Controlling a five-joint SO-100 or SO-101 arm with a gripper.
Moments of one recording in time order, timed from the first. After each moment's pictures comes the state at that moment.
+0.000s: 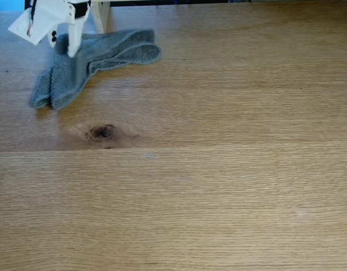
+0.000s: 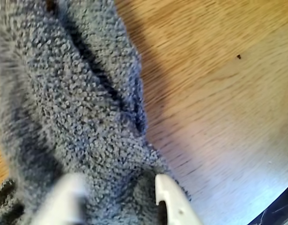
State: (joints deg) arm 55.2 81.9 128.7 27.8 -21.1
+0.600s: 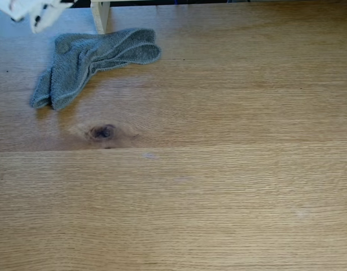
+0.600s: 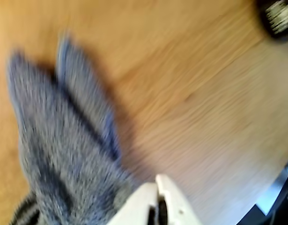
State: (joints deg) arm 53.5 96.3 128.7 27.9 -18.3
